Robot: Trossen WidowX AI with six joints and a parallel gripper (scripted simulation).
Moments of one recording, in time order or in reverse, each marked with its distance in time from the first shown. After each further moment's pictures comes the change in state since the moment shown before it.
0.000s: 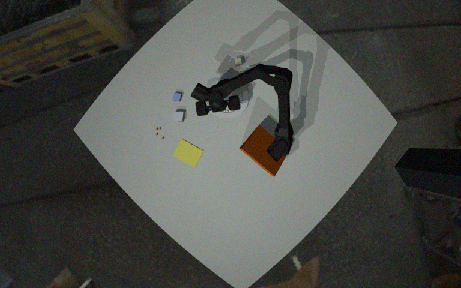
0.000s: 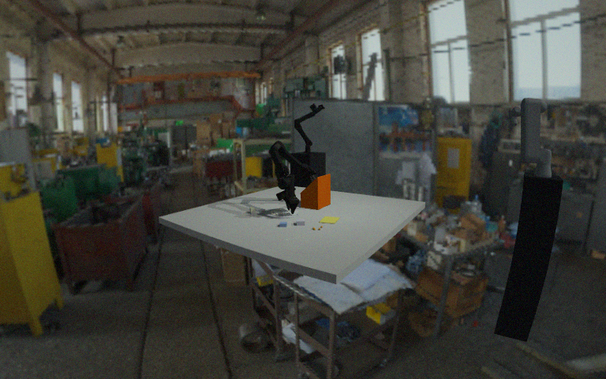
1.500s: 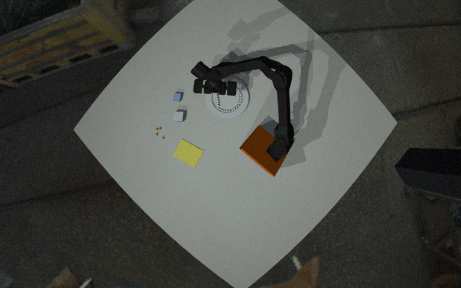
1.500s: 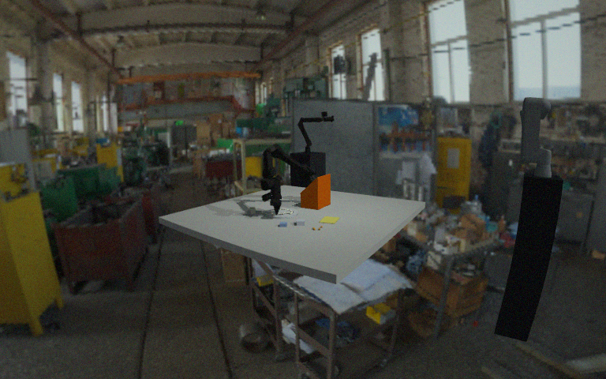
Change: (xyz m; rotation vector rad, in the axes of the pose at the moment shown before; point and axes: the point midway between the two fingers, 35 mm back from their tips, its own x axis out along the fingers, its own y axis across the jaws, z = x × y) arm 0.003 0.000 0.085 0.245 -0.007 0.011
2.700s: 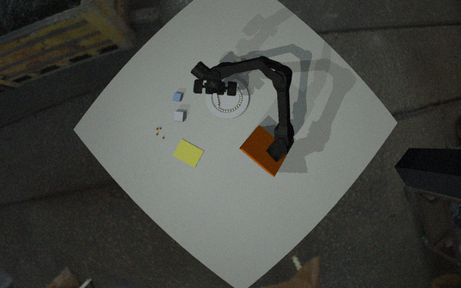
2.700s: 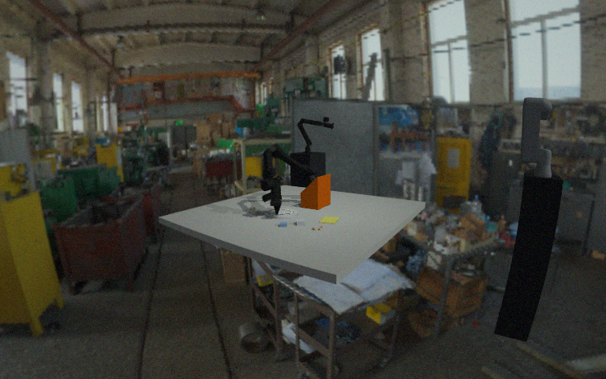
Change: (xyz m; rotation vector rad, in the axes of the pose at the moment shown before) arm 0.002 0.000 -0.001 -0.002 0.002 -0.002
